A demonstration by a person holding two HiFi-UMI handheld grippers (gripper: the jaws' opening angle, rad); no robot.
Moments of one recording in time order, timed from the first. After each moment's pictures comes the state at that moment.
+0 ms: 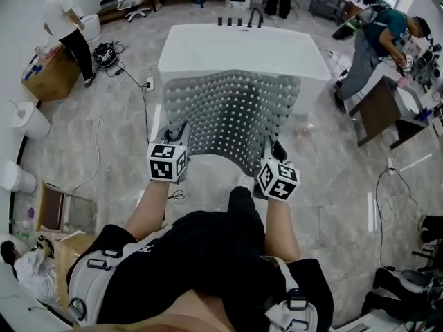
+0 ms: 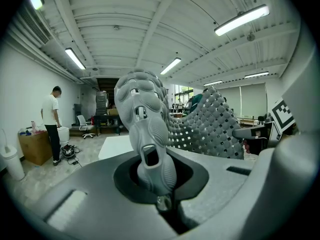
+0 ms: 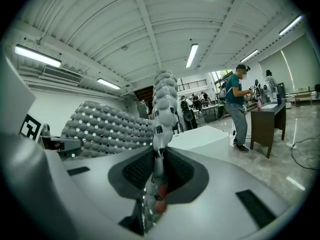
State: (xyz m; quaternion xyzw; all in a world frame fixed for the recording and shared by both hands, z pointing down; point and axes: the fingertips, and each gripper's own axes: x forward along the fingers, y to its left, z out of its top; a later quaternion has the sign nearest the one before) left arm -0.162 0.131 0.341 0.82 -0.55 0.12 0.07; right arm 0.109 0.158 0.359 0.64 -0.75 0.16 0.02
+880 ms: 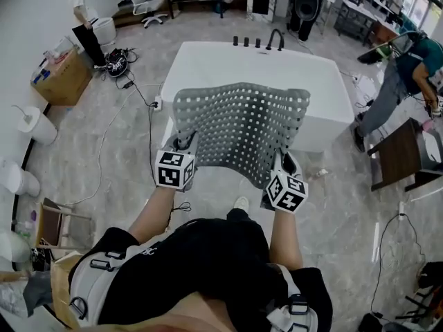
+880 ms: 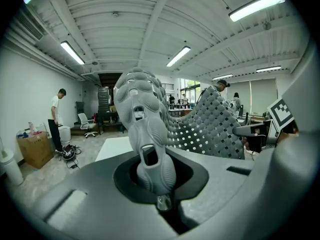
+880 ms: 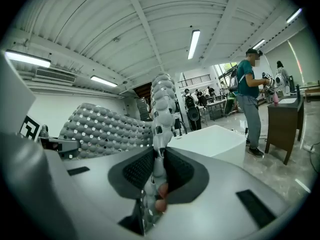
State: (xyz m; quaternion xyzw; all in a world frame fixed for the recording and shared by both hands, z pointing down) left arm -0.127 -0.131 0.363 0.80 -0.57 0.14 0.08; right arm 0.156 -0.123 0.384 0.62 -0.76 0.18 0.02
